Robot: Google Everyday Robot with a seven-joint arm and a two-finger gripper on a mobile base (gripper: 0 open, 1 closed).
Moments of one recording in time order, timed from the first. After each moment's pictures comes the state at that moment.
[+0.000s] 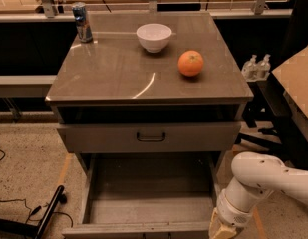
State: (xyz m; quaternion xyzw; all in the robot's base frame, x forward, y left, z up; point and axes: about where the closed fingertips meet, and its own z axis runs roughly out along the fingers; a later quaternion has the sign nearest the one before) arm 0.329 -0.193 0.509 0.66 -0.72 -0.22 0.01
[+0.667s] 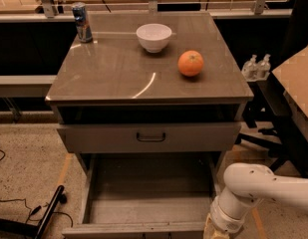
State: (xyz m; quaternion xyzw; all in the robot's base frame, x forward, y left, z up) arm 0.328 -0.182 0.470 0.68 -0.70 -0.21 0.00
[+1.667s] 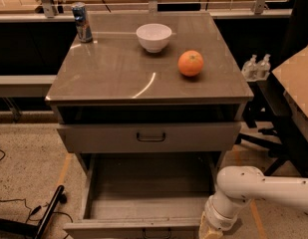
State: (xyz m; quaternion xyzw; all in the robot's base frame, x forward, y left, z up) arm 0.349 -0.175 0.435 0.69 -0.69 -0.19 -0.01
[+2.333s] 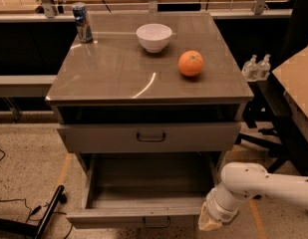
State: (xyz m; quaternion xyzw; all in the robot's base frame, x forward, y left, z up) arm 0.381 -0.184 0.429 0.69 -0.70 -0.17 -0.05
